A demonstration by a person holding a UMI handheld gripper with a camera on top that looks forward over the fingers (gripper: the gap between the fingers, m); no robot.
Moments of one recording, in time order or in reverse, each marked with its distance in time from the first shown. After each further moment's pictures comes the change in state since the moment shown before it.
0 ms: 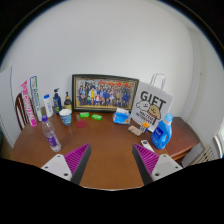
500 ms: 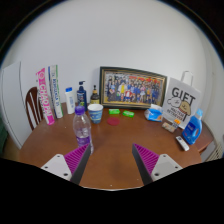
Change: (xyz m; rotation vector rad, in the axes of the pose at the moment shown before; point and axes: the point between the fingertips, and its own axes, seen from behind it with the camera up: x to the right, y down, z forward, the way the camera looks) arm -0.196 0.035 0.056 0.015 -0.131 -0.005
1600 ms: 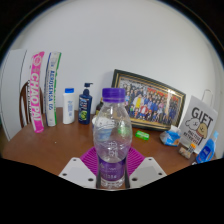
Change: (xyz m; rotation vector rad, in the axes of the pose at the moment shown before) arm -0.061 -0.054 0.179 0.159 0.012 -0.143
